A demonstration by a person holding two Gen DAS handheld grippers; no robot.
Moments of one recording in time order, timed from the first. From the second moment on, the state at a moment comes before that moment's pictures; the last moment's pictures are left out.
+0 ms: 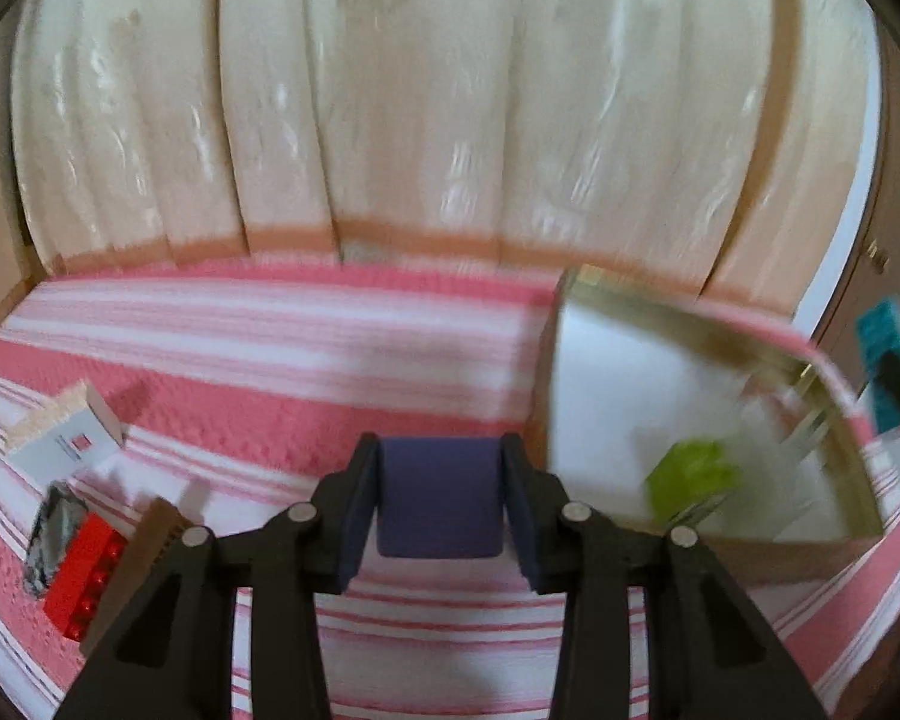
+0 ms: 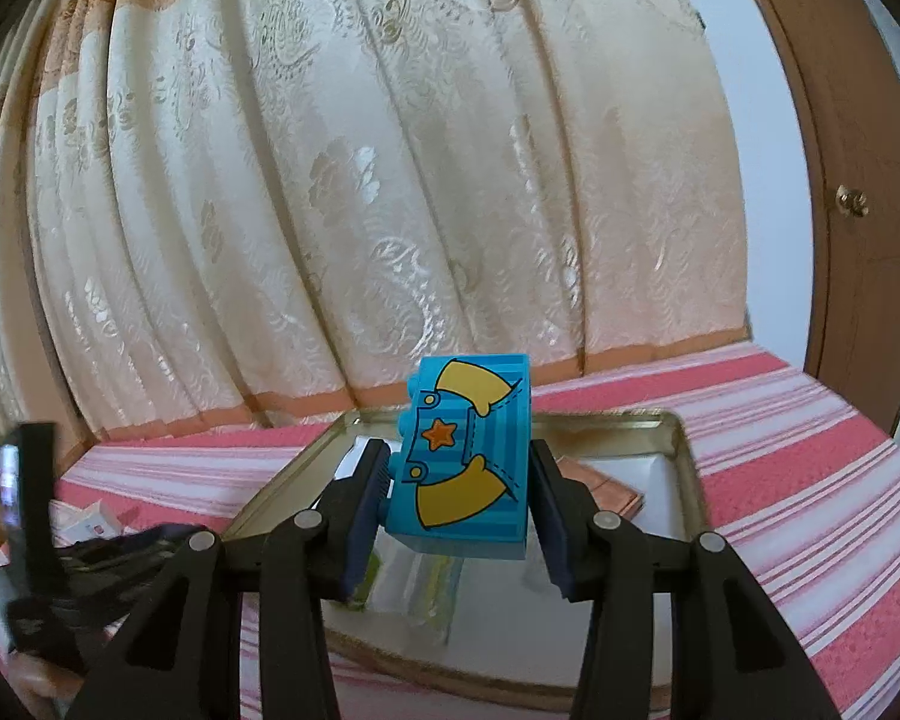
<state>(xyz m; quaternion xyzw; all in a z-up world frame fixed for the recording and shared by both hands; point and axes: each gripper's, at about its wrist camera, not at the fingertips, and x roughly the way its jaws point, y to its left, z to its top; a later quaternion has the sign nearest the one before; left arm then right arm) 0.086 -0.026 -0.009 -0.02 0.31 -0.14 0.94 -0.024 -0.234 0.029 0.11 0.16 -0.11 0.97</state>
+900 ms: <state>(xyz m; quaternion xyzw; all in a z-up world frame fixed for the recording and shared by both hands) 0.087 -0.149 0.022 0.03 0.27 -0.18 0.94 -0.006 -0.328 0.027 0.10 0.18 -0.19 0.96</state>
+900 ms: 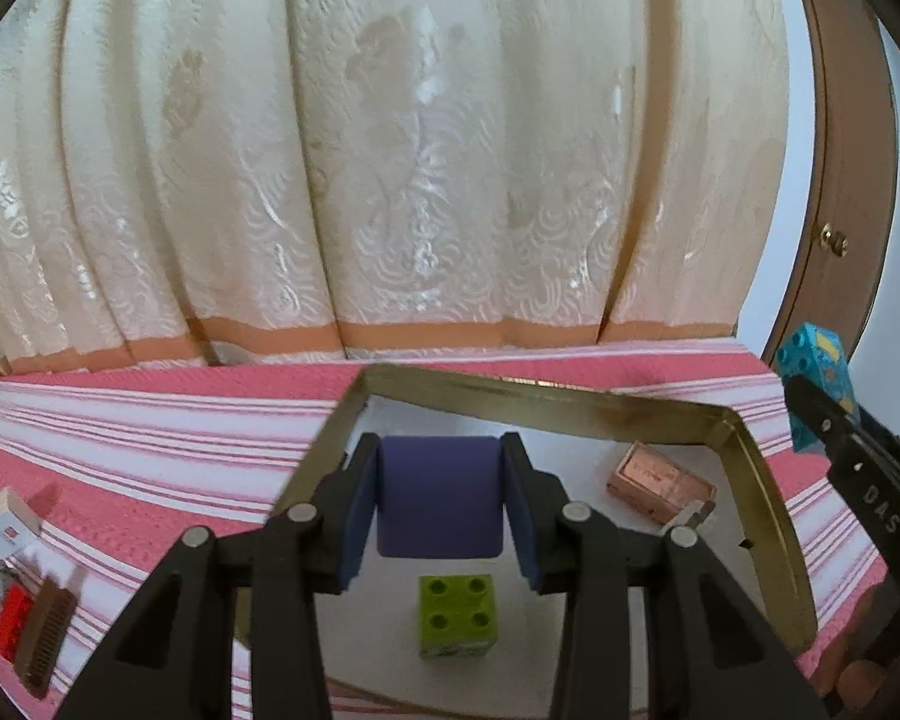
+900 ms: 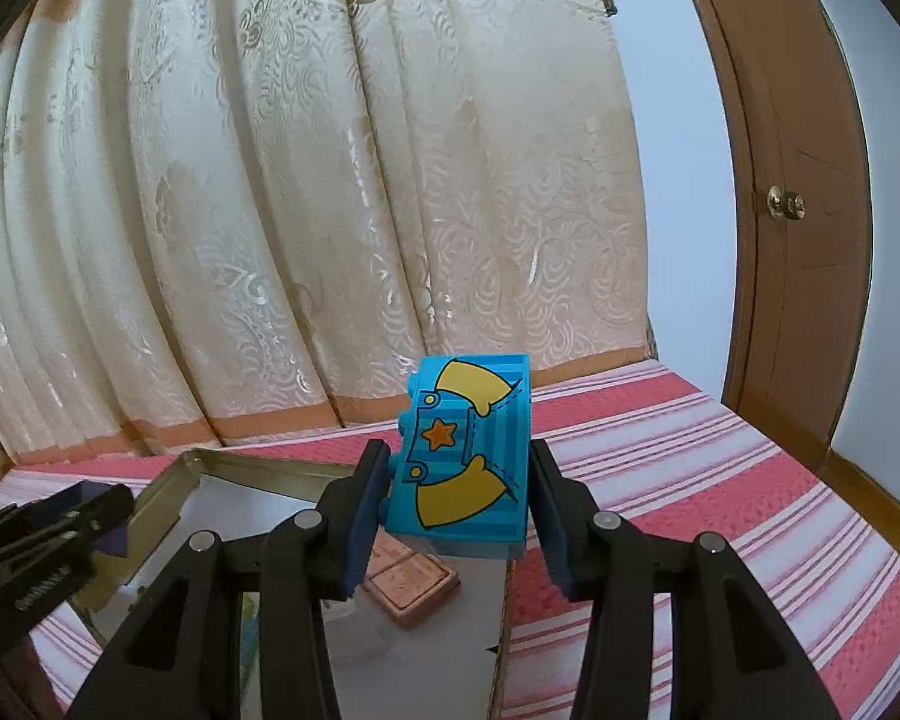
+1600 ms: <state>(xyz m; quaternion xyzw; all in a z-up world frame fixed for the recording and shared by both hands) 0.109 -0.150 -0.016 0.07 0.33 -0.13 0.93 0.020 -0.321 -0.006 0.11 0.28 -0.17 0.94</state>
